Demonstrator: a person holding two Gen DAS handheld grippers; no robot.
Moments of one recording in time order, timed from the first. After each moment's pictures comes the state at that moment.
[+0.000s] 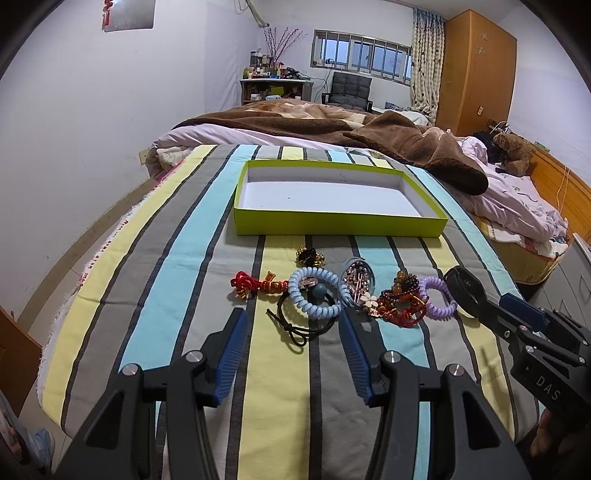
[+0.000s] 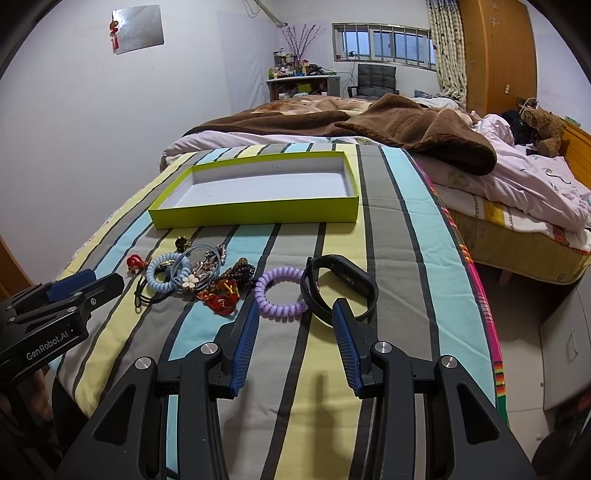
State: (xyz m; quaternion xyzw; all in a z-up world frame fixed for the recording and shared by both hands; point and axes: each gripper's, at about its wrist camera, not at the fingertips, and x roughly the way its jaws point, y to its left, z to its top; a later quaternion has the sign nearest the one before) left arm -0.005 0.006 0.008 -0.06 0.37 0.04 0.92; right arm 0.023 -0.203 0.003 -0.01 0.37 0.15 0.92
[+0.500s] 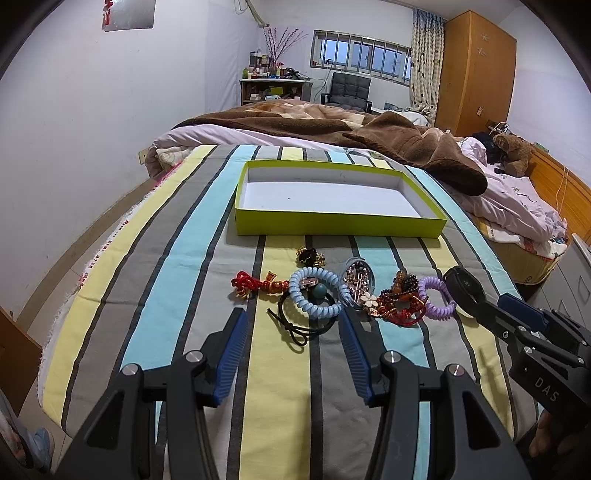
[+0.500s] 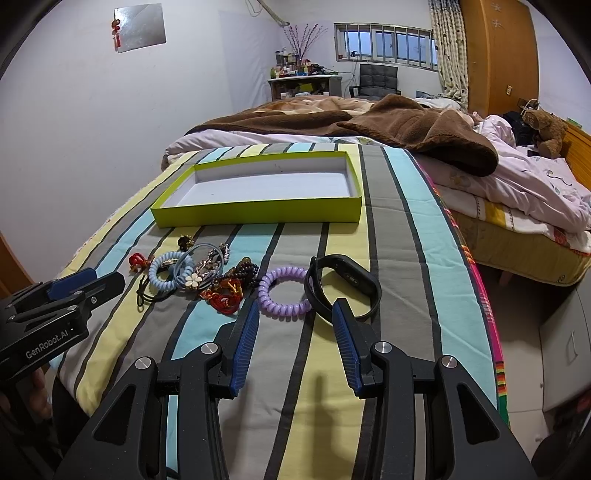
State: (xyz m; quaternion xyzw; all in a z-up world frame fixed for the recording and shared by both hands) left arm -0.007 0.007 0.008 -0.06 0.37 0.04 0.93; right arm 0.022 -0.198 0.003 -0.02 0.37 0.15 0.92
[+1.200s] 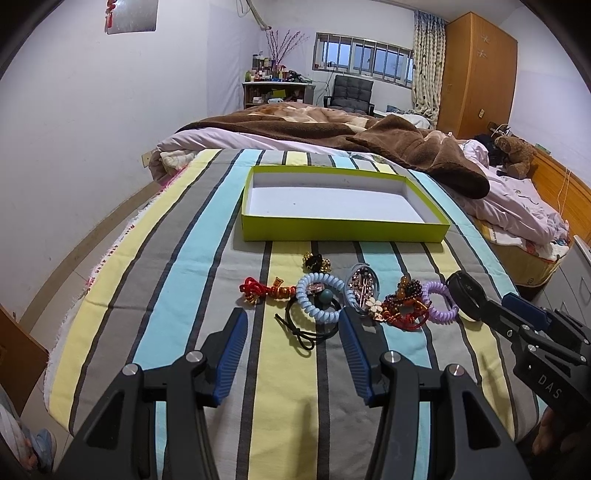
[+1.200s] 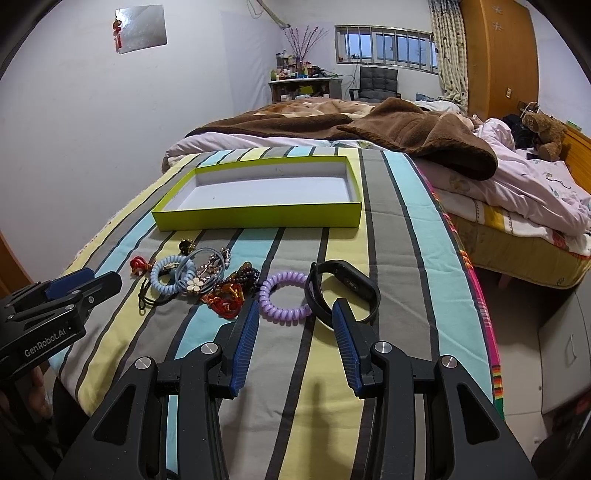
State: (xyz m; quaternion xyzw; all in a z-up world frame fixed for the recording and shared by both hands) left arm -0.008 0.012 0.014 -0.06 0.37 0.05 0.93; right arm 0.020 -0.198 0.009 -0.02 0.36 0.15 0.92
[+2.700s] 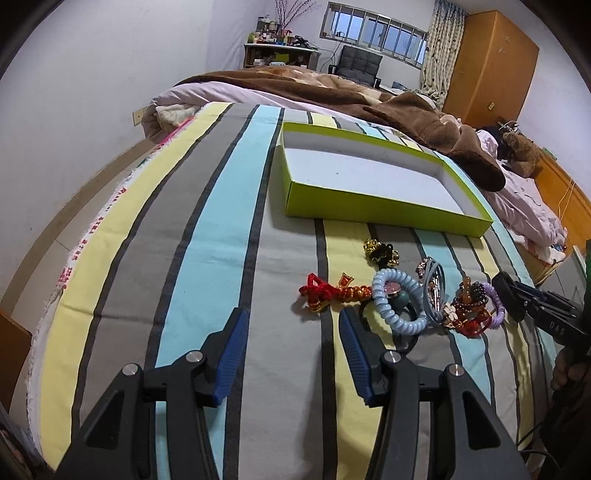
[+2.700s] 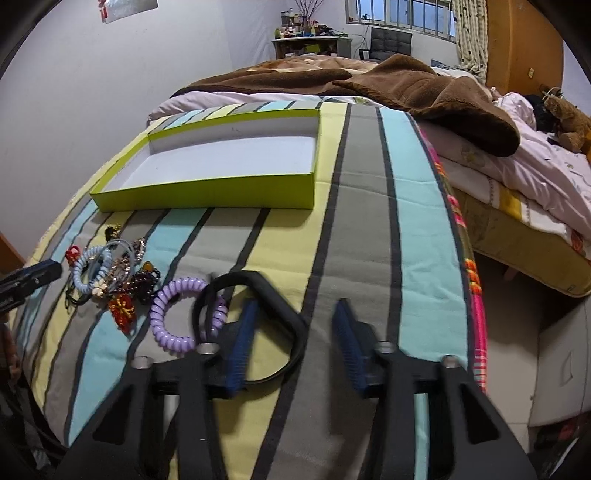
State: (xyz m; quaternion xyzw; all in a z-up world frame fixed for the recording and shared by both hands) left arm 0.035 0.077 -0.024 -0.10 0.43 0.02 0.90; right arm 0.111 -0.236 -0.030 -0.04 0.45 0.17 0.88
